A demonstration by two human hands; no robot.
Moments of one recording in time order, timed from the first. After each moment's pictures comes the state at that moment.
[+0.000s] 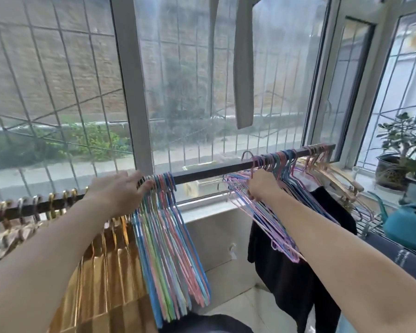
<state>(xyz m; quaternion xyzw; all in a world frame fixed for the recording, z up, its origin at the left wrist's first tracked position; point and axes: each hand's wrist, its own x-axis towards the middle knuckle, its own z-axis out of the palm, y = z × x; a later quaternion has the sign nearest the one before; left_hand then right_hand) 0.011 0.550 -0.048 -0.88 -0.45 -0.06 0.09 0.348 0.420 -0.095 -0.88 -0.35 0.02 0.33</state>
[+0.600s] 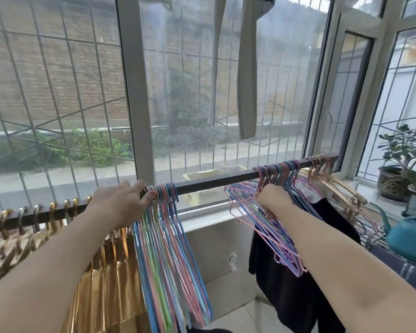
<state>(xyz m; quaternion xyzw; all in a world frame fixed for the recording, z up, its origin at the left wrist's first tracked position) 0.016 0.569 -0.057 -0.88 -0.45 -0.06 0.11 0.366 0.415 -0.099 -0.93 -0.27 0.02 0.23</state>
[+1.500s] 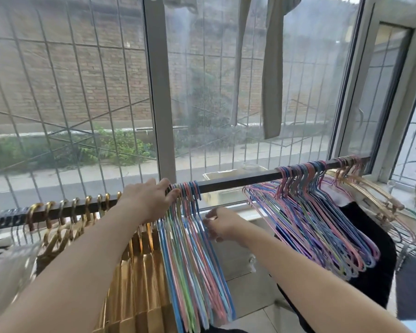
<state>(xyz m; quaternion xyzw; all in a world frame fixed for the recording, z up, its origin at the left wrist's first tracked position) 0.014 0.566 -0.054 -0.89 -0.44 -0.06 0.11 0.197 0.447 -0.113 -0.74 -0.50 0.31 0.33</state>
